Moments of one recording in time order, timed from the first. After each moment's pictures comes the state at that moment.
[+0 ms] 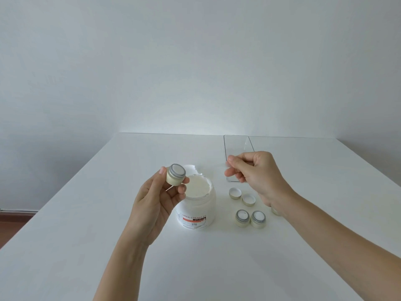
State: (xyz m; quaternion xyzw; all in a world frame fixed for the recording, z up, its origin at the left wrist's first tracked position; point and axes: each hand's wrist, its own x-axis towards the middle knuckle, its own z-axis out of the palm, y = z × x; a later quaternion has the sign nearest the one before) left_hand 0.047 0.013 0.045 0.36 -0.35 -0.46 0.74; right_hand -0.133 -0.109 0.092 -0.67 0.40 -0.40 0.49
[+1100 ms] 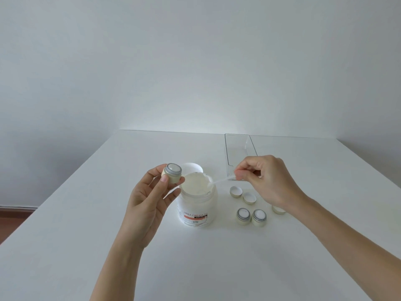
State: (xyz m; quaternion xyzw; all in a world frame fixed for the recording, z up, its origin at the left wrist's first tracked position) left_hand 0.058 0.022 0.032 0.36 -0.35 -0.42 0.76; right_hand -0.159 -0.115 0.086 -0.84 0.35 -0.31 0.26
